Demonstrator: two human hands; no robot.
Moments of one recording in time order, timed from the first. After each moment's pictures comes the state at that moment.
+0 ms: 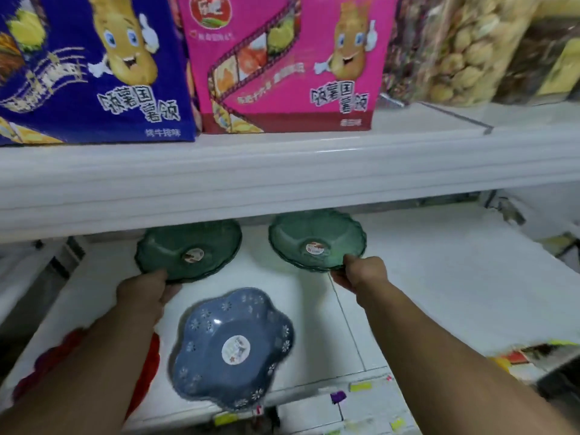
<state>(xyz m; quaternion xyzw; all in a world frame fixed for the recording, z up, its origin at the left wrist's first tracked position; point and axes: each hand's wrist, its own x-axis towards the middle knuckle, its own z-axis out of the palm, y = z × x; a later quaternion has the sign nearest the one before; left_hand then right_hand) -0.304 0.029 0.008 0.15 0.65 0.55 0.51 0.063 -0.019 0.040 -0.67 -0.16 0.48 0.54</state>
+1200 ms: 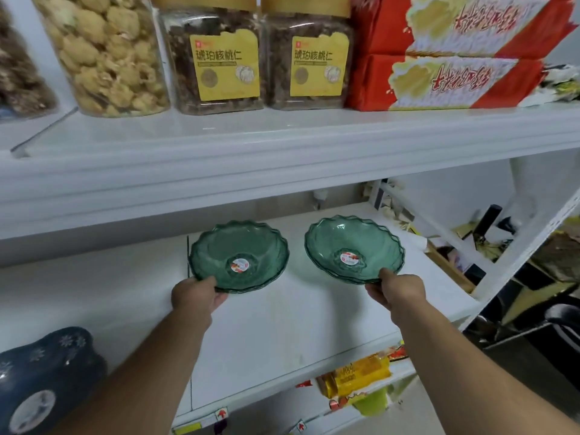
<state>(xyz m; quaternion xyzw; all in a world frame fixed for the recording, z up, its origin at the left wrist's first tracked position) 0.126 -0.003 0.012 0.21 0.61 0.50 0.57 0.442 -0.104 0.028 -0.73 -0.07 0.37 0.57</state>
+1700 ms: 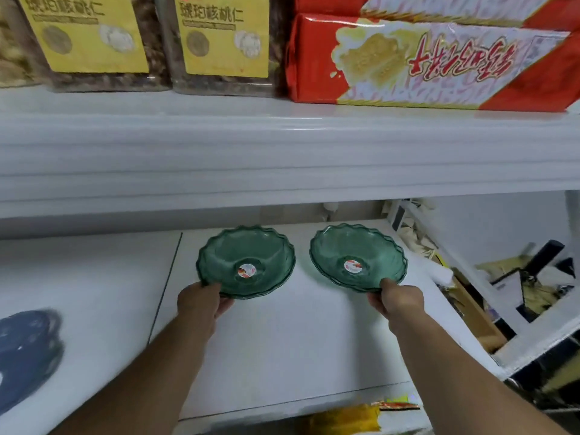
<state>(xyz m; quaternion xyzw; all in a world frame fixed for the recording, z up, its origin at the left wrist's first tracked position) 0.209 0.026 -0.033 0.16 0.64 0.52 0.55 0.538 -0.025 -0.005 -0.73 -0.11 0.41 0.54</state>
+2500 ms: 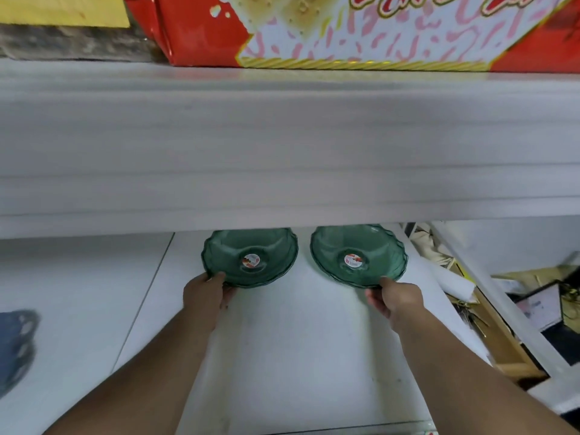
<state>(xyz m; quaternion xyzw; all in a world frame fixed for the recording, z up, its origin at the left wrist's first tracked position) 0.251 0.073 -0.063 0.24 0.66 0.51 0.50 0.587 0.045 -0.042 -0.73 -0.14 0.47 0.48</state>
